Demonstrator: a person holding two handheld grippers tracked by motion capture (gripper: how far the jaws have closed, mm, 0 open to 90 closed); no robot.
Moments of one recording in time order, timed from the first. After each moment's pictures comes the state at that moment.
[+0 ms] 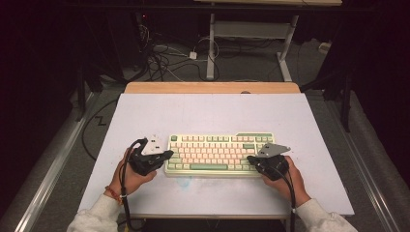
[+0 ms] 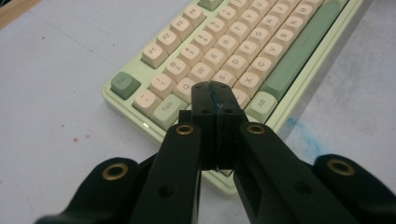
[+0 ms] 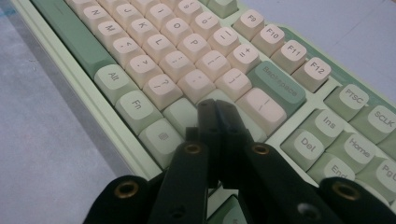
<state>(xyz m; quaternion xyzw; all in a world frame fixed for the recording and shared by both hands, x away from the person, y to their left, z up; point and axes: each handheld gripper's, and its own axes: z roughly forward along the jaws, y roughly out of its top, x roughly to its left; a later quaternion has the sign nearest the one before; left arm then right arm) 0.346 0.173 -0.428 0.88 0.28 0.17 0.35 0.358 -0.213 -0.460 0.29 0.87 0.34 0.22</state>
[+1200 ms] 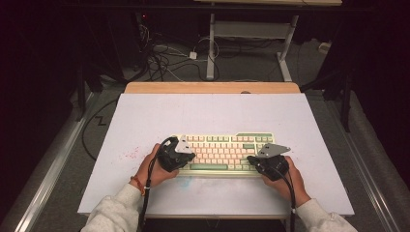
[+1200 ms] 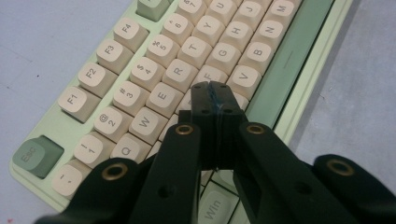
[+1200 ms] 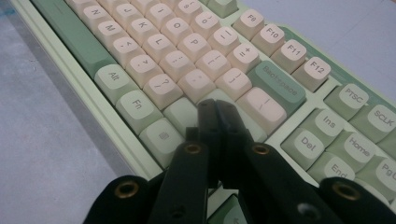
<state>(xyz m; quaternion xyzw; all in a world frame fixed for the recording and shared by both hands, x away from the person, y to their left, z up) 0.373 0.112 -0.447 0.92 0.22 0.14 0.30 0.357 -0.213 -0.460 0.29 0.87 0.34 0.22</state>
